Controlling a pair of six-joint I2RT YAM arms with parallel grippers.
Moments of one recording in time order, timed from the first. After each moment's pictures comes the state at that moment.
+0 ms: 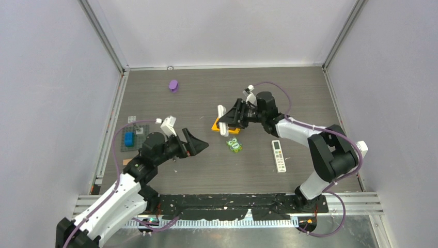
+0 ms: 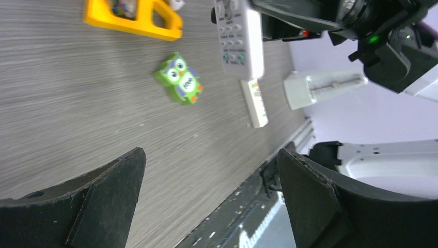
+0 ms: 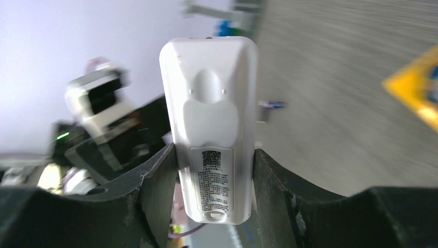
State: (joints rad) left arm -0.54 0.71 0.42 -0.03 0.29 -0.85; right arm 0.49 1.60 0.88 0.39 -0.72 0.98
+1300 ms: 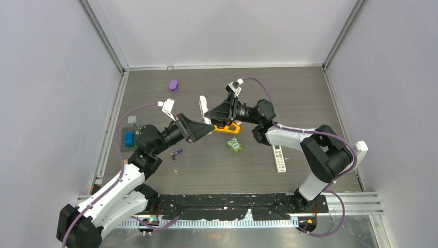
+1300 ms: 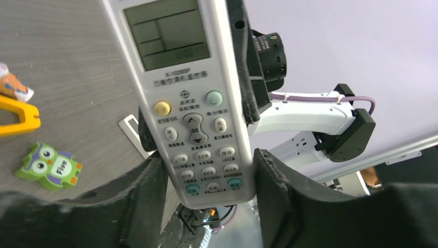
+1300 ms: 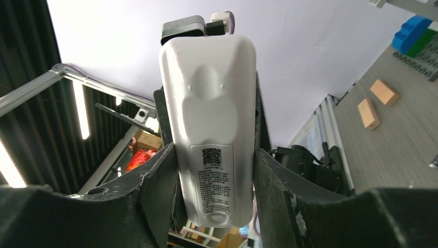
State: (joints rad) left arm -0.54 0.82 0.51 0.44 0.44 -1.04; right arm 0.65 1.65 0.85 1.20 -0.81 1.57
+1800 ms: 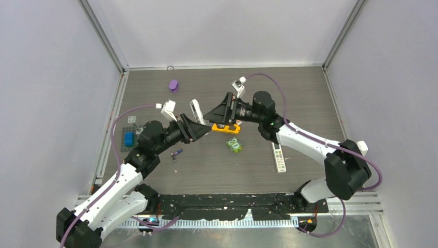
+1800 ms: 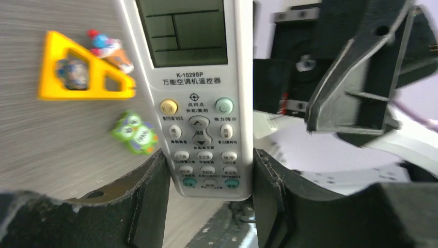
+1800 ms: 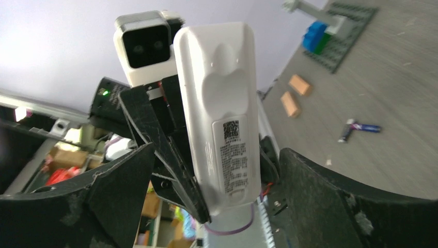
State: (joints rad) left arm -0.55 0.80 0.57 0.11 0.30 -0.90; right arm 0.65 1.45 0.93 0.50 -0.67 1.07
